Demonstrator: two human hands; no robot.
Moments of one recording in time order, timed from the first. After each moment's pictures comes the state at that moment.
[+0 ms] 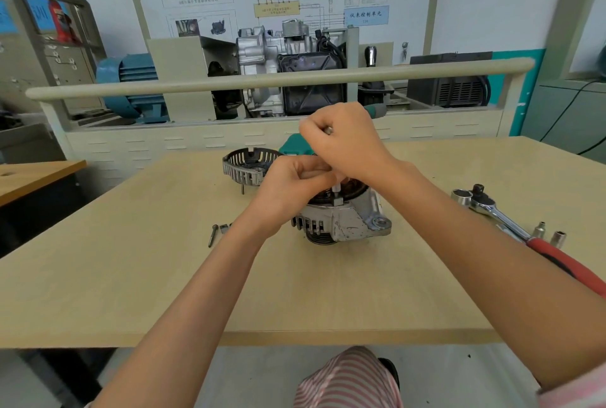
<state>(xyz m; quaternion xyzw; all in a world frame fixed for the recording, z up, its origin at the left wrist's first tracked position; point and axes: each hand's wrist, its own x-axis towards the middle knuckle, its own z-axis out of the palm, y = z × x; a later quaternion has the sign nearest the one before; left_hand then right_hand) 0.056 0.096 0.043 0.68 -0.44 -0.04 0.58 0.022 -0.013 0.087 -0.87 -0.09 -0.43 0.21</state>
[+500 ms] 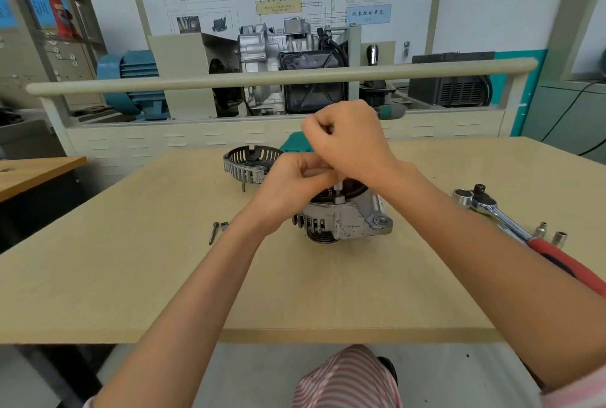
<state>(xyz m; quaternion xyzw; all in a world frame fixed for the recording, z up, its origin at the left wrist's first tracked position) 0.057 0.097 0.044 0.70 -0.45 -0.04 0.55 0.020 -0.010 0.086 -0.87 -0.06 -0.45 0.17</state>
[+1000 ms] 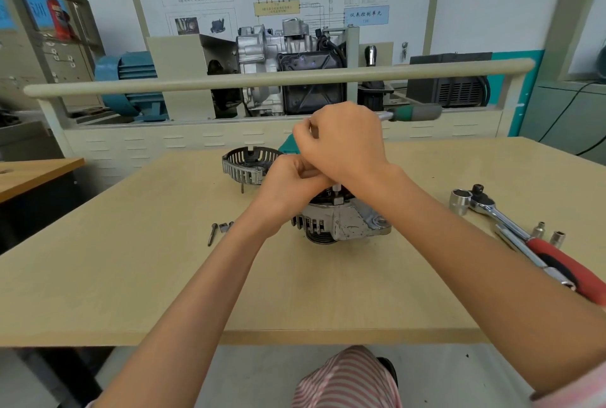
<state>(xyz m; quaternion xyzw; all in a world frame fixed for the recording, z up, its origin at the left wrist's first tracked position) 0.057 0.096 0.040 0.68 -0.44 -0.03 0.58 0.024 -0.001 0.084 -0.88 0.04 -0.47 0.00</state>
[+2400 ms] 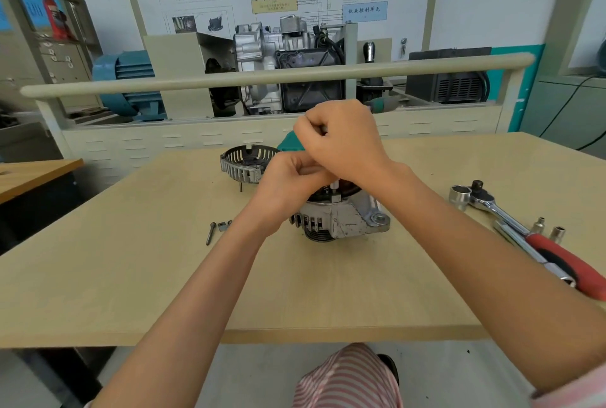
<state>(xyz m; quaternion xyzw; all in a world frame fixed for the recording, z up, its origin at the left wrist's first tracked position) 0.055 0.094 0.042 0.68 -0.43 -0.04 0.59 0.017 -0.006 0.085 -0.87 -0.06 -0.46 0.16</state>
